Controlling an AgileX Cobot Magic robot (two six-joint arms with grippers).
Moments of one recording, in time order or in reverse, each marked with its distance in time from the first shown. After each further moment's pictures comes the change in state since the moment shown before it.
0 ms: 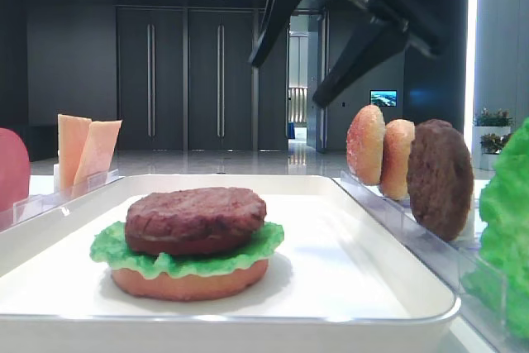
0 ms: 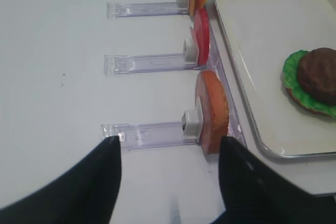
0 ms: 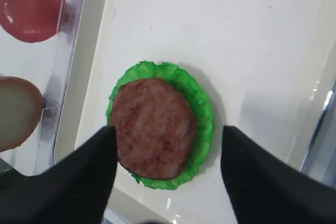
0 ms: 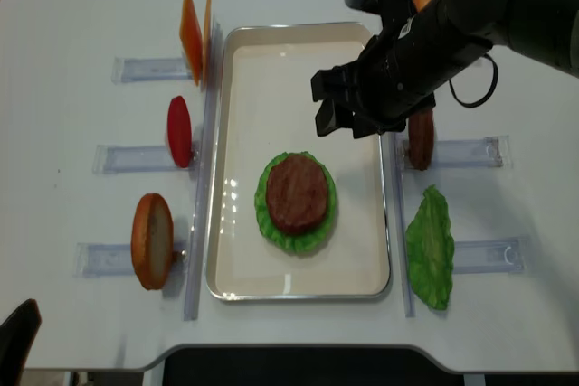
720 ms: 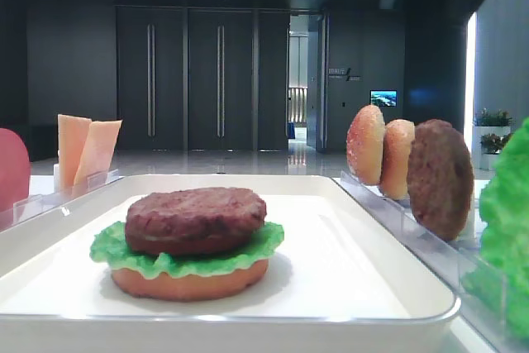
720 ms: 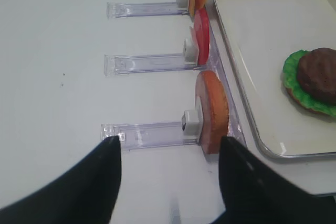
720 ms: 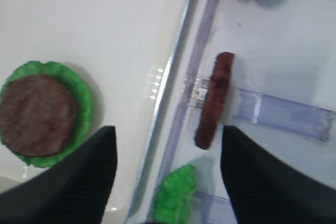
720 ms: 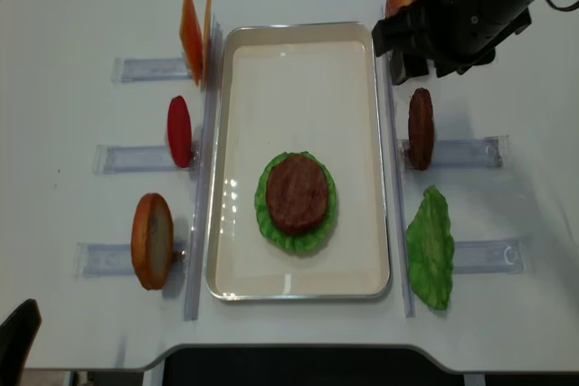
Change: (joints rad) left arm 0.000 0.000 0.000 0.000 0.000 0.000; right arm -0.059 -0.136 -0.138 -0.491 0.282 0.247
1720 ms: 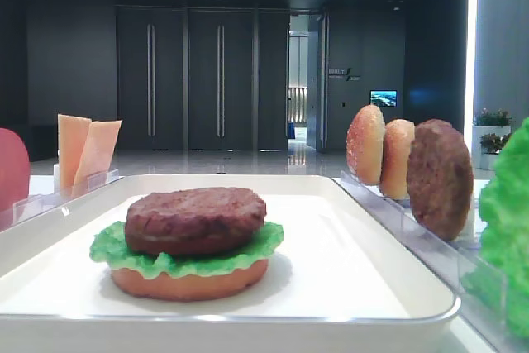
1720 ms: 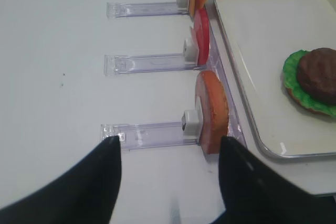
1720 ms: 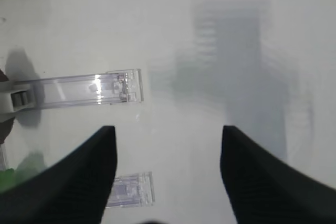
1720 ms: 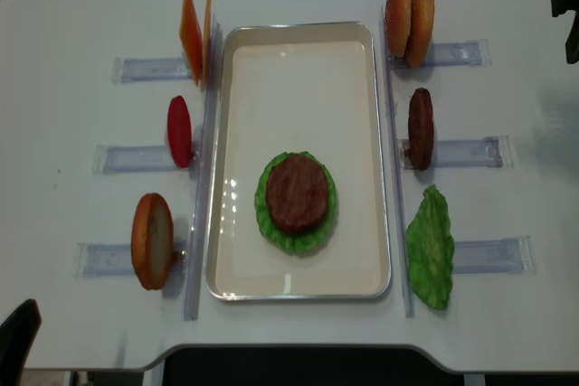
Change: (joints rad) left arm 0.000 0.000 0.000 0.000 0.000 0.000; right arm -0.491 -0.032 -0.003 -0.118 0.172 -0.149
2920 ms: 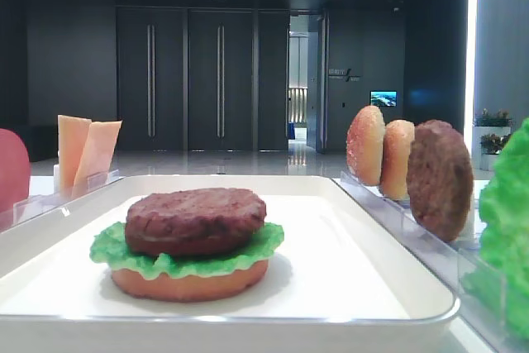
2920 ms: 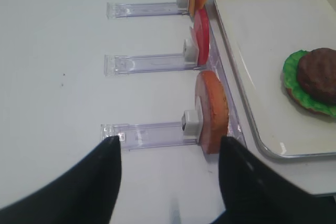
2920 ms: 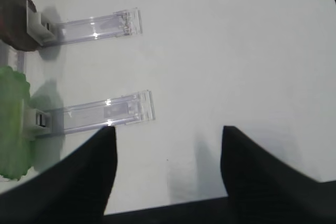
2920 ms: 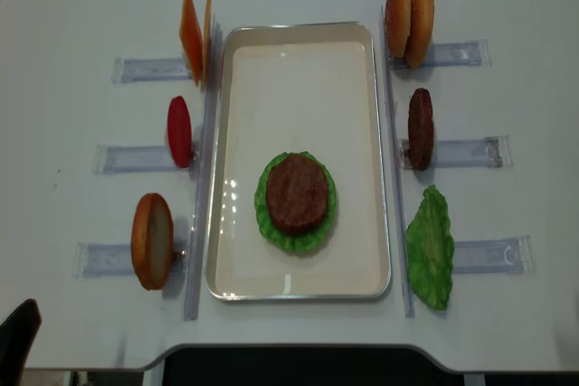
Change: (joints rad) left arm 0.000 0.000 0.000 0.000 0.000 0.000; right arm 0.000 -1.134 0.718 0.009 -0.062 0.071
